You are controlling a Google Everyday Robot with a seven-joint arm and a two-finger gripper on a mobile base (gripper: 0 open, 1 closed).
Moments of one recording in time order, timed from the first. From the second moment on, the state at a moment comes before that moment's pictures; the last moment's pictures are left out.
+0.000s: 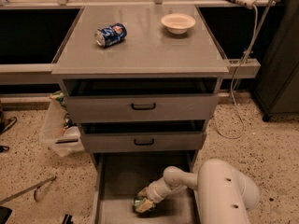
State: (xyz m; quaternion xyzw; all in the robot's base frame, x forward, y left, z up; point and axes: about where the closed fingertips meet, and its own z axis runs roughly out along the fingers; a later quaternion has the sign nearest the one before) arm 0.510 0.034 0.127 -0.60 0.71 0.33 0.18
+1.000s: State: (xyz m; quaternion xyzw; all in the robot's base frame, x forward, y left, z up) arm 0.512 -0.004 0.289 -0.57 0.67 0.38 0.28
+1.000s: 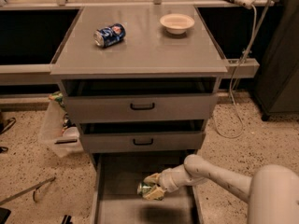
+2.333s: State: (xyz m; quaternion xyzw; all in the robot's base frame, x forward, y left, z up) arm 0.537 -0.026 0.483 -0.60 0.63 0.34 0.34
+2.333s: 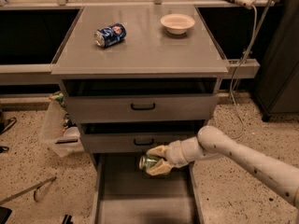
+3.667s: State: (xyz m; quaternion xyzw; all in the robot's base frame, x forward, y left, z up) arm 0.534 0.008 0.813 -0.65 0.53 0.35 0.42
